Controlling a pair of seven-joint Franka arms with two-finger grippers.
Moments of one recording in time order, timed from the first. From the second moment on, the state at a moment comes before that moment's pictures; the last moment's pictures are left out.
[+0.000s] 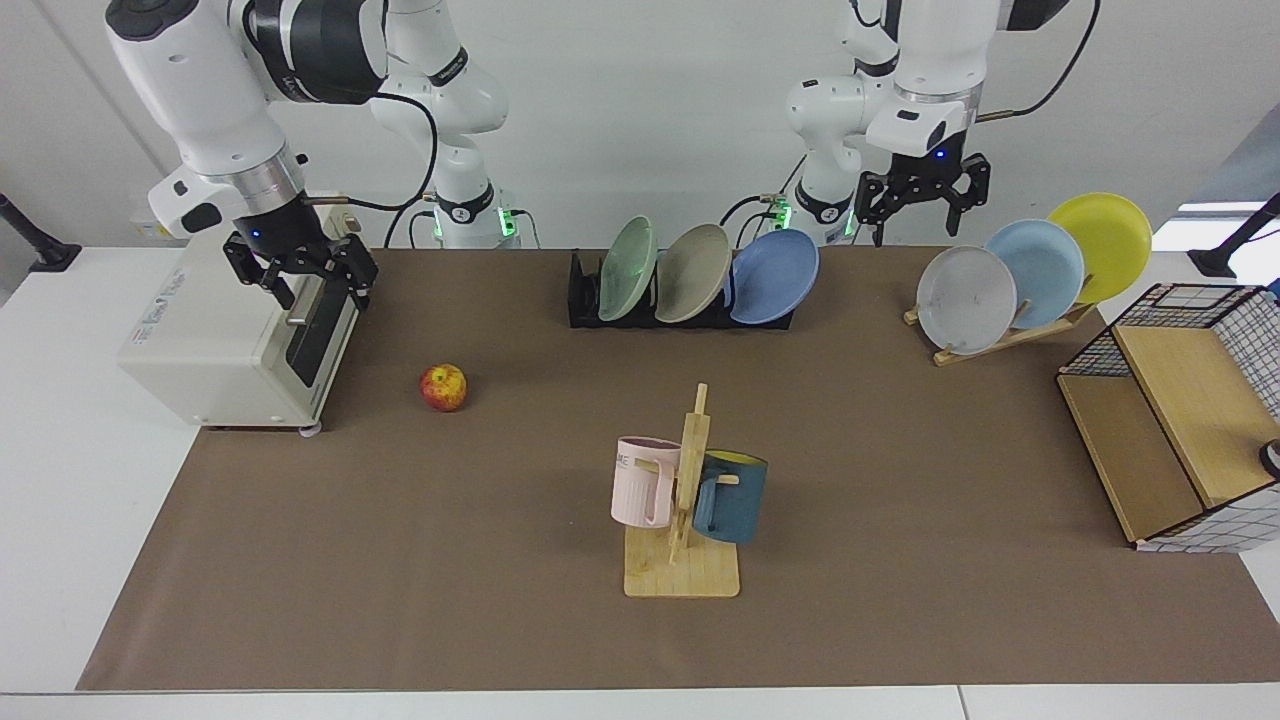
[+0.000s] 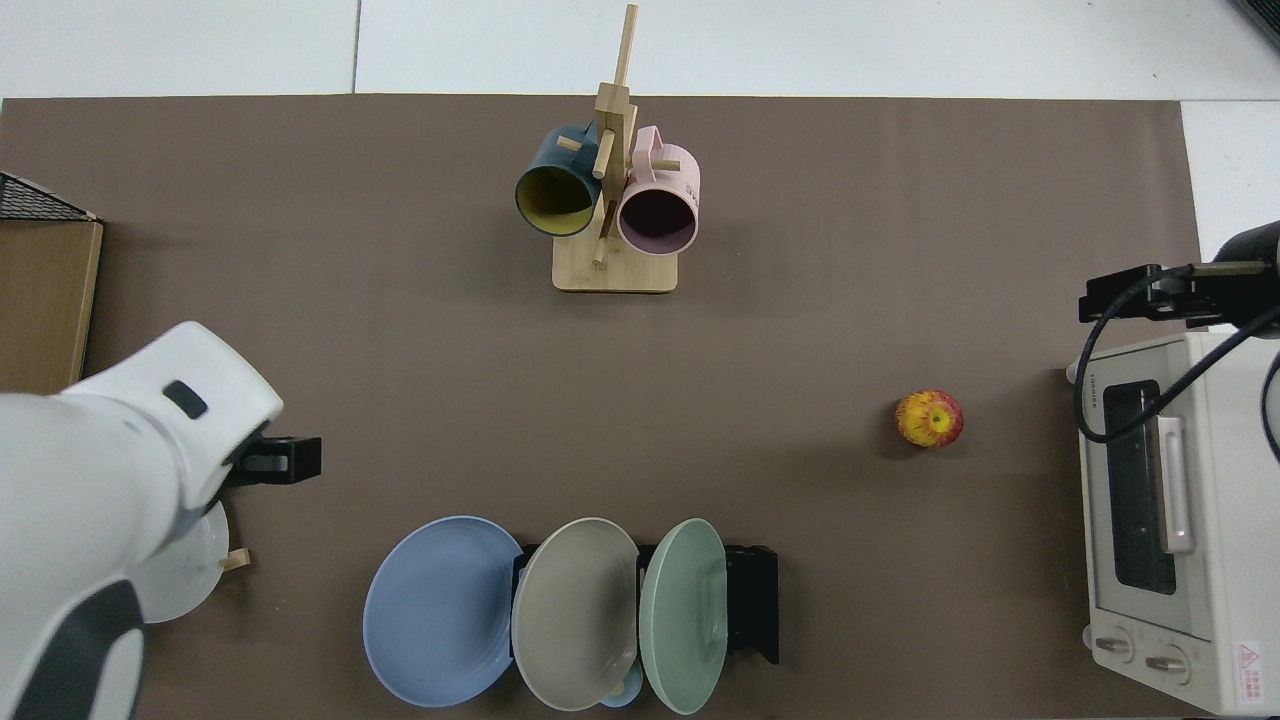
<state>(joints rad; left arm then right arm) 0.03 -0.33 -0.30 -1.99 0.15 1.74 -0.23 -0.02 0.01 -0.02 -1.65 0.01 1.72 0.04</state>
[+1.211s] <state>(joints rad) -0.05 -0.44 -0.47 -2.48 0.17 1.92 -0.50 0.02 0.00 0.00 -1.70 0.01 1.72 0.05</state>
